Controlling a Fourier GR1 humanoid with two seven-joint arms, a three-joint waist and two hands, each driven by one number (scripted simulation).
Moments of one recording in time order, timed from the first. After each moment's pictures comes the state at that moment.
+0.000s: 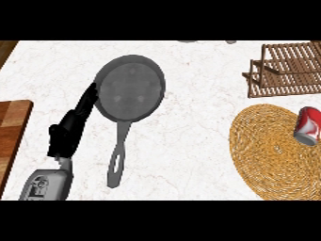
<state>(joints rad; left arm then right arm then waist) -0.17 0.07 -0.01 -1.46 -0.16 -0.04 0.03 -0.72 -0.61 -0.33 -1.46 0.78 -0.12 0.25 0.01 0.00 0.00</state>
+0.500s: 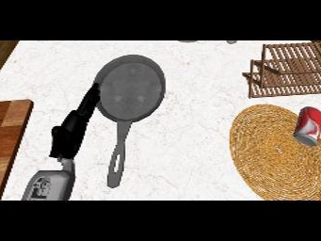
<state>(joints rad) -0.17 0.06 -0.02 -1.48 -0.17 -0.04 0.04 -0.83 -0.56 -0.45 -1.18 0.59 -0.26 0.04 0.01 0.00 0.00</state>
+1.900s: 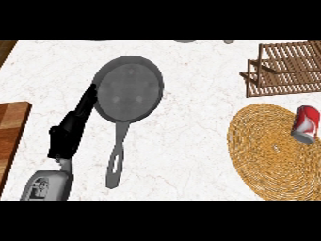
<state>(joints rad) -0.16 0.06 0.00 -1.47 -0.17 -0.04 0.03 -0.87 -0.69 -0.53 -0.85 0.45 -0.34 -0.02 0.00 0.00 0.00</state>
